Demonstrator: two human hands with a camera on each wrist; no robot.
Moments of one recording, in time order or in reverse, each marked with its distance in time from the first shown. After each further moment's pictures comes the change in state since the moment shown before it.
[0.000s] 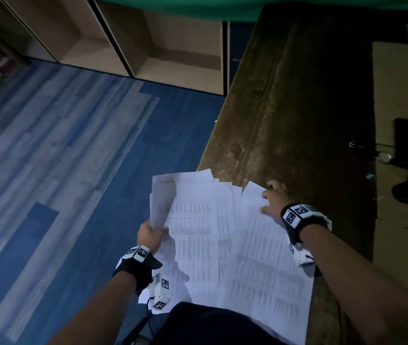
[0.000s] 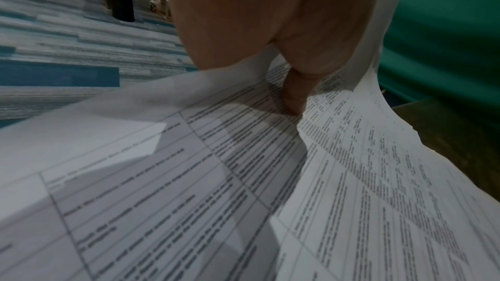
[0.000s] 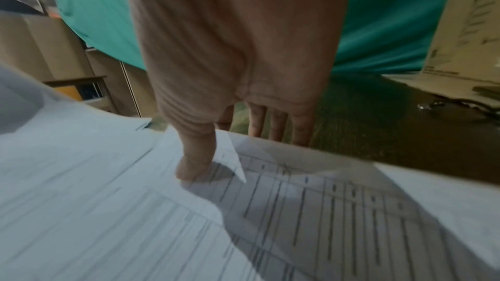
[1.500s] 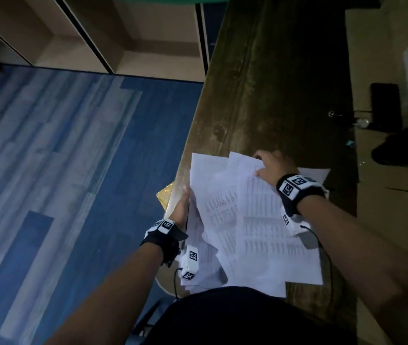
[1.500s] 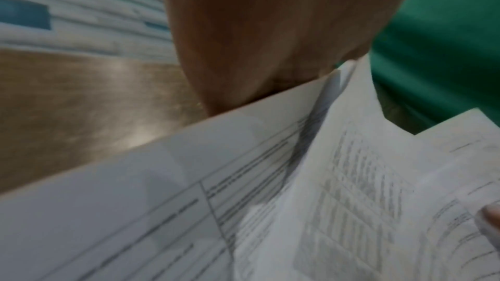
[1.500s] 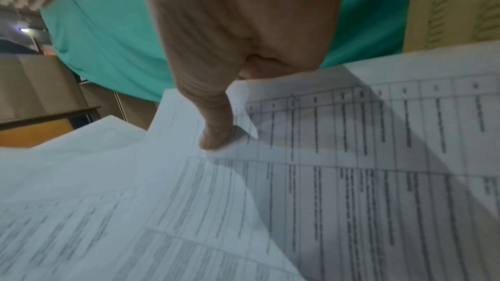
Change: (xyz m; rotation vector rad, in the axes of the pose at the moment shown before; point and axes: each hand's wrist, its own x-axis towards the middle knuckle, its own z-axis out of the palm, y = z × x) left_hand -0.050 0.073 0.077 -0.515 -0.649 -0.213; right_hand -0.035 0.008 -0.037 0.201 0.210 0.035
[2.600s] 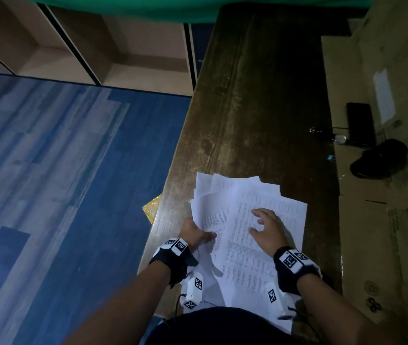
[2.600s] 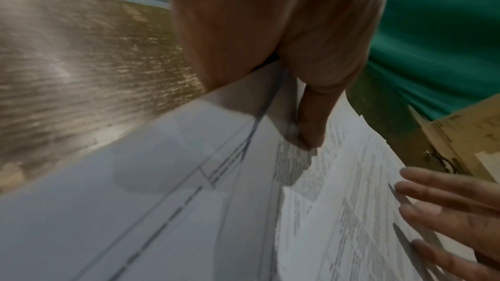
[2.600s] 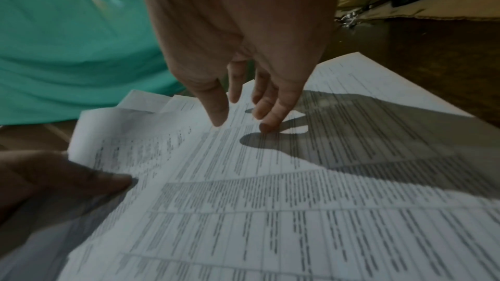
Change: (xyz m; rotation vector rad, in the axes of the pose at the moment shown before) left_hand 0.005 -0.029 0.034 0.521 0.106 0.152; right_hand -0.080 0.044 0.104 0.484 0.071 0.243
